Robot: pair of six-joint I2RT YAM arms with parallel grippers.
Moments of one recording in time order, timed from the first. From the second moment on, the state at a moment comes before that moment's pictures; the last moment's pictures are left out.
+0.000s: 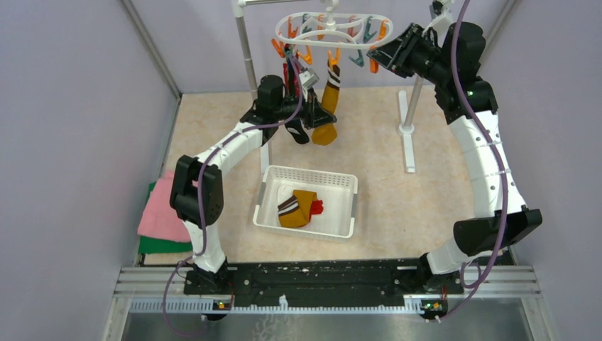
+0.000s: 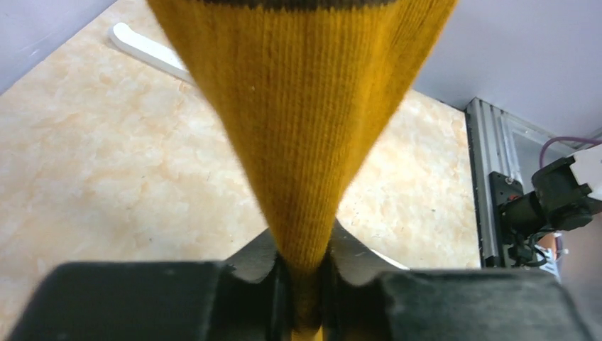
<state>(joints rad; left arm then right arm) -0.44 1.87 1.53 0.19 0.92 -0.17 0.20 1.54 1.91 -0.45 -0.44 0.64</state>
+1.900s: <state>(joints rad) -0.51 1.87 1.57 0.09 0.76 -0.21 0.55 1.65 2.04 -0.48 0.00 0.38</state>
